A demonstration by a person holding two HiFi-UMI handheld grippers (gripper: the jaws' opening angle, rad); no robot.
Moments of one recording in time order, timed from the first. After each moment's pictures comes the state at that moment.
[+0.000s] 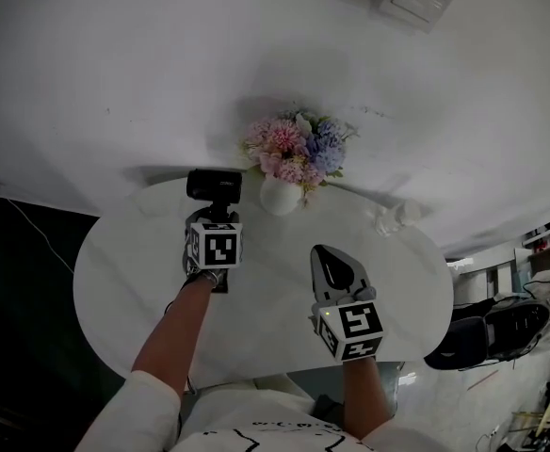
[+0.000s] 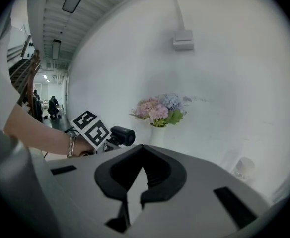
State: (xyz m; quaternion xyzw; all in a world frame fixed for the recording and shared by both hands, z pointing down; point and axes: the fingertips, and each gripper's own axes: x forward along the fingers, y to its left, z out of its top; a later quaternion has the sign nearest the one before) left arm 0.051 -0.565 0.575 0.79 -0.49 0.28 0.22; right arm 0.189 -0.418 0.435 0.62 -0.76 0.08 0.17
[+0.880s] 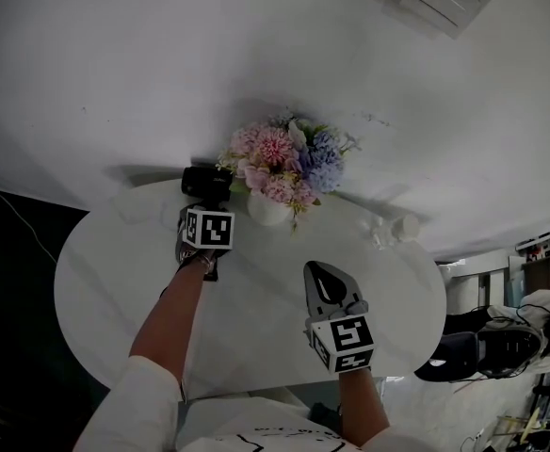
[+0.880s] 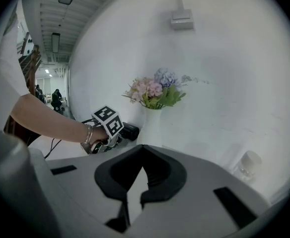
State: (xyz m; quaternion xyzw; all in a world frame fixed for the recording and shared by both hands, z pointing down) left arm 0.075 -0.622 0.647 0.76 -0.49 0.35 0.25; right arm 0.219 -0.438 0.484 0.60 -0.76 0.11 0.22
